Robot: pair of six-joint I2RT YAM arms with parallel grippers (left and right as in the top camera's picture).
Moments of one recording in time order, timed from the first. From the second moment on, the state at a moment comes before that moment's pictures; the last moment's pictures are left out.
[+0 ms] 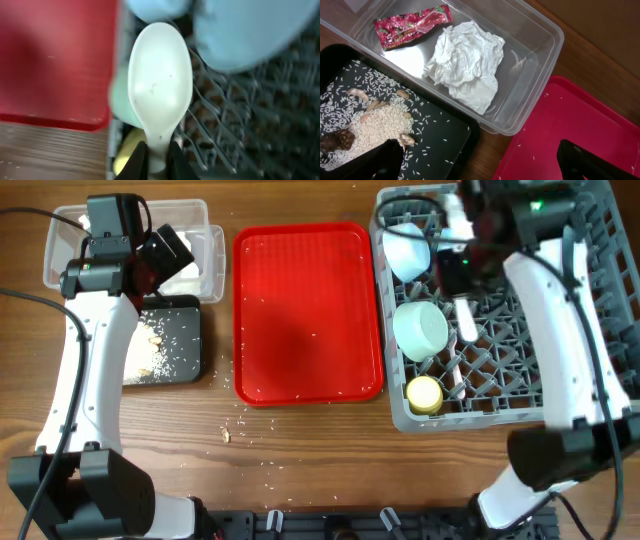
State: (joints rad) left arm 0.06 1.63 1.48 -0.78 -0.14 -0.53; right arm 0.22 1.83 2.05 -1.57 0.07 0.03
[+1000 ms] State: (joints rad) left arm 0.06 1.63 1.48 -0.78 -0.14 -0.53; right arm 0.12 1.40 1.99 -1.37 -0.03 0.05
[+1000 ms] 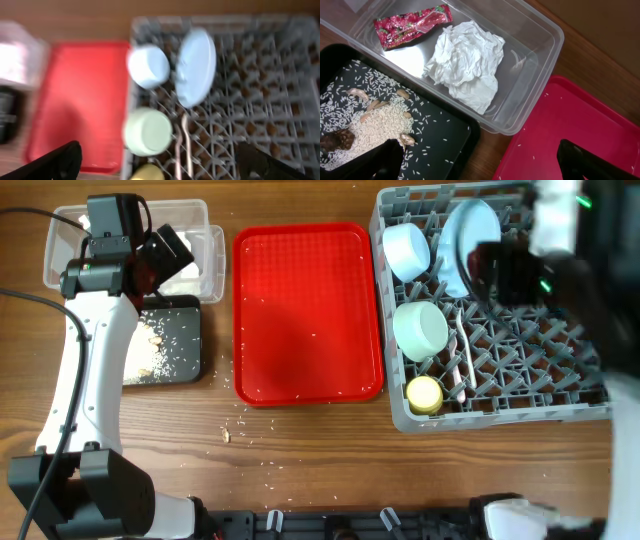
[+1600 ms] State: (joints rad) left arm 0.06 1.63 1.48 -0.78 -0.14 -0.53; right arm 0.10 1.25 1.55 -0.78 -0.12 -0.13
